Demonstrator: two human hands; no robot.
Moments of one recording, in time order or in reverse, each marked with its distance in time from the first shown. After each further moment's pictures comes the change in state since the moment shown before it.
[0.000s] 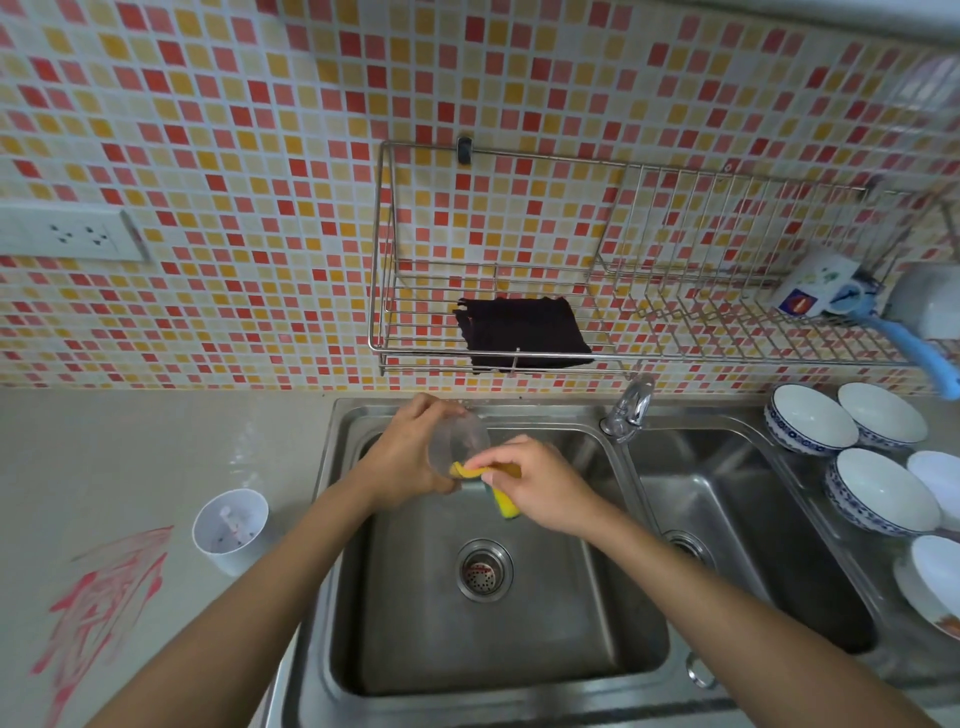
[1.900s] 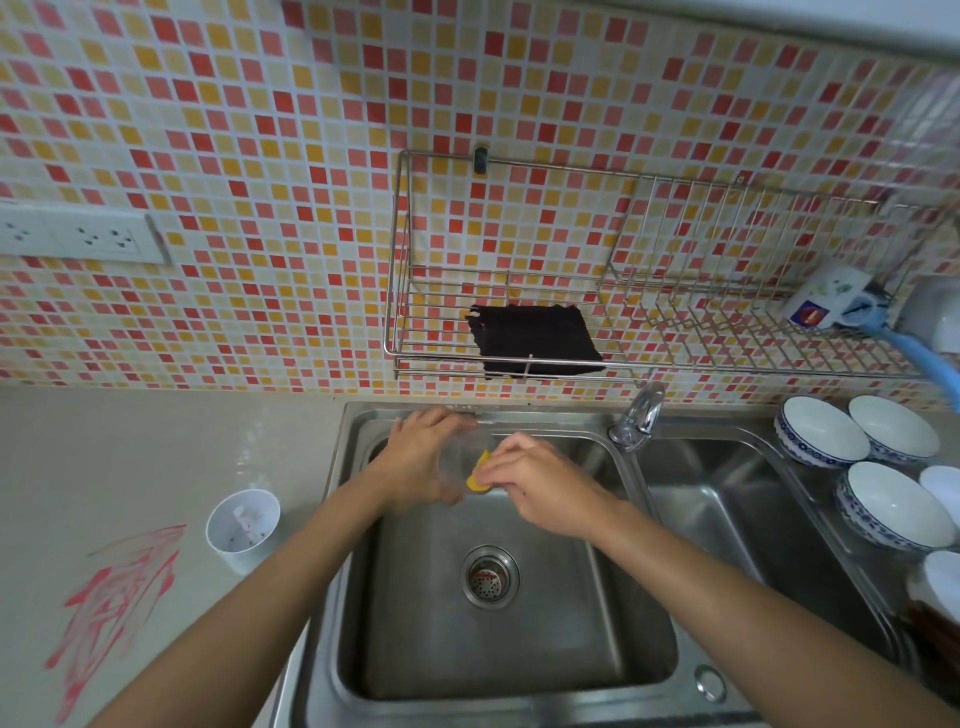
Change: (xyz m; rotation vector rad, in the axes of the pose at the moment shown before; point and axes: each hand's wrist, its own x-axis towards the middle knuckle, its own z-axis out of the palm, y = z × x) left_hand -0.002 -0.003 -0.004 0.139 -0.077 0.011; right_hand 0.011 0.005 -0.002 -0.358 -0.086 -0.294
